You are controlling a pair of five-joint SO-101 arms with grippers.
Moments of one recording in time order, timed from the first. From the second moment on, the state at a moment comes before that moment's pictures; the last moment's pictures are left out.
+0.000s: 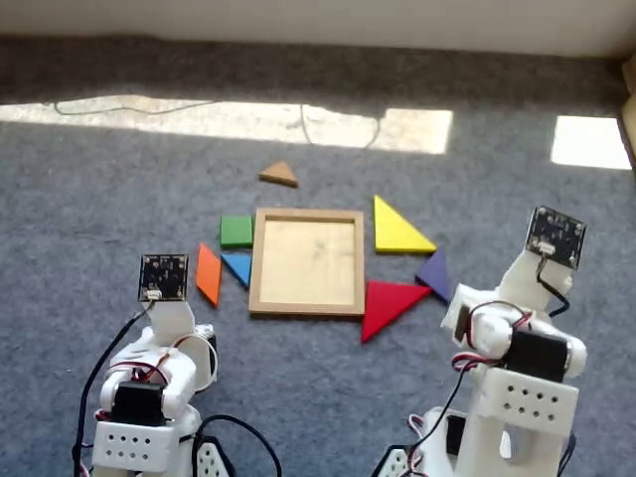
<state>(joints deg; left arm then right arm) -0.9 -101.2 96.0 70.9 12.0 7.6 -59.2 48.5 82.2 -6.5</state>
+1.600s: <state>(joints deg) -0.9 -101.2 96.0 70.9 12.0 -10.3 -16.0 40.9 58.2 3.9</state>
